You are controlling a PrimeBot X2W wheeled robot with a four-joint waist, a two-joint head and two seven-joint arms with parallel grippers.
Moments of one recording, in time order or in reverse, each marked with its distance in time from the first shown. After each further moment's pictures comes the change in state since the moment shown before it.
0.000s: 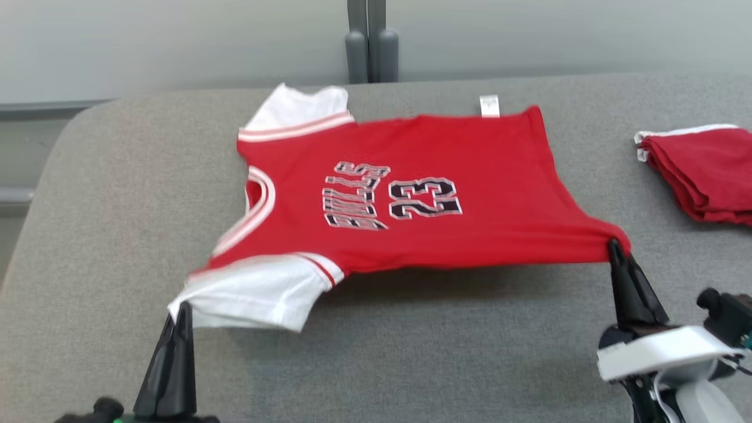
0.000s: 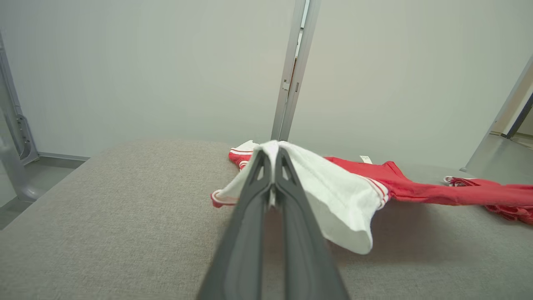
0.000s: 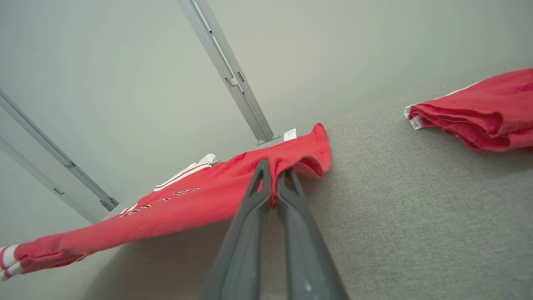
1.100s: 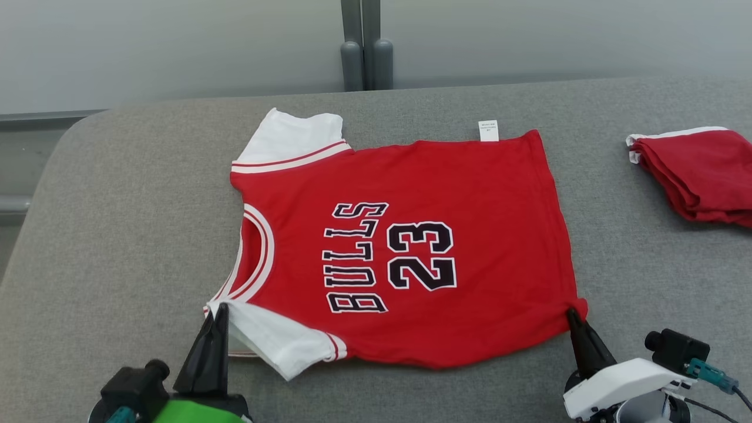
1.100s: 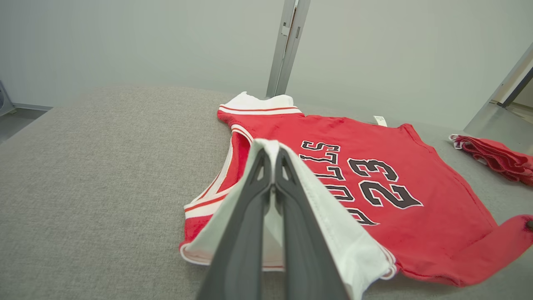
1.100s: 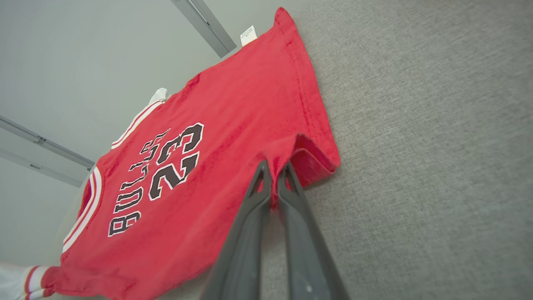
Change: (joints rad) left arm -0.111 -0.024 -0.064 0.266 -0.044 -0.044 0.040; right arm 0.050 0.084 0.021 0.202 0.068 0.000 0.109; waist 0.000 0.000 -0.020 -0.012
